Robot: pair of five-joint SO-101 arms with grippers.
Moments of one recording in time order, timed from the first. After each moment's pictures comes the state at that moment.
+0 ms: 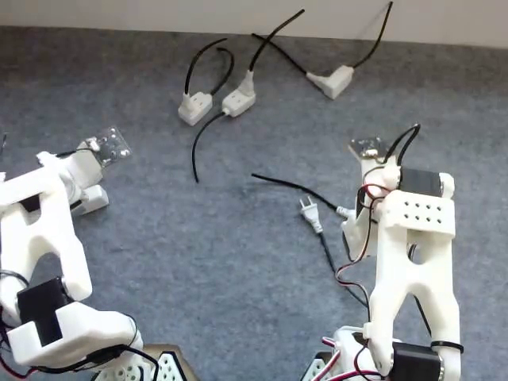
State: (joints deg) left arm -32.7 -2.6 26.6 51.8 -79.0; right arm 1.1 -23.6 26.2 96.0 20.4
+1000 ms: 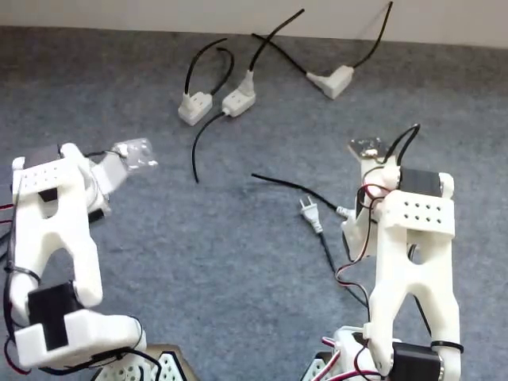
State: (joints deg) left arm -25.6 -4.9 24.1 73.9 -79.0; right arm 1.0 -23.6 26.2 96.0 20.4
